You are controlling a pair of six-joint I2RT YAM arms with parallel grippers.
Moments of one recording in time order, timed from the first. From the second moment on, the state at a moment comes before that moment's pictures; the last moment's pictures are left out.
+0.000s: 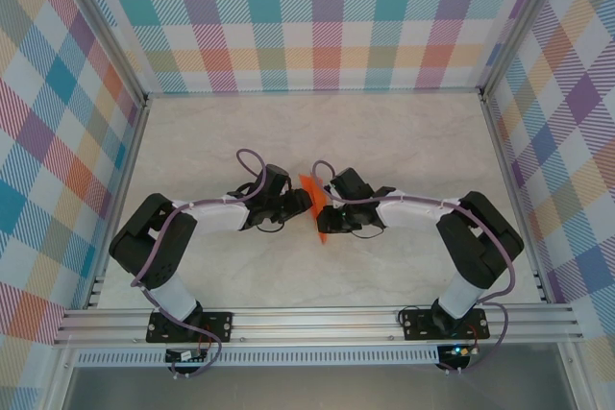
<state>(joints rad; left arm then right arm) -0.62 1.67 0.80 0.02 0.19 -0.98 0.74 1.66 0.88 -0.27 -0.30 0.57</state>
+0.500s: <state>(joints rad) -0.62 1.67 0.79 0.02 0.19 -1.00 0.79 1.67 0.94 -0.32 -0.19 0.60</state>
